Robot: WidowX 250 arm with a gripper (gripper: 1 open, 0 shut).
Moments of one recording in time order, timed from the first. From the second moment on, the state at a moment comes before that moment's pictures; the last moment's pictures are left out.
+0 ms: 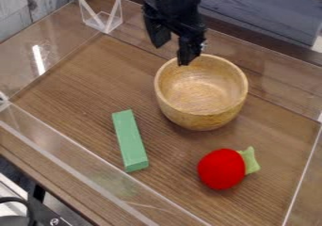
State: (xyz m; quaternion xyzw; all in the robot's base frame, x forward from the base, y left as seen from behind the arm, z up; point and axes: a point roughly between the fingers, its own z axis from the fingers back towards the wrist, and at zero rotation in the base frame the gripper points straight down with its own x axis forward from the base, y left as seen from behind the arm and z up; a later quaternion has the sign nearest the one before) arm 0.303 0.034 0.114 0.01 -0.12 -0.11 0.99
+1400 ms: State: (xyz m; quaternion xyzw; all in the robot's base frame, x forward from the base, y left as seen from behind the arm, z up) arm 0.311 0.029 0.104 0.00 -0.11 -0.12 0.99
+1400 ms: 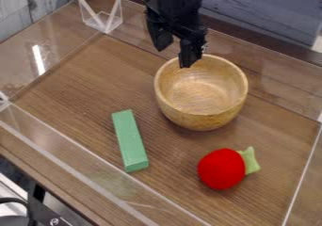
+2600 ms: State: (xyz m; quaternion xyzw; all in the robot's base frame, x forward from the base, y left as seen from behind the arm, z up) arm 0.316 0.016 0.099 -0.01 -0.11 -0.13 0.98
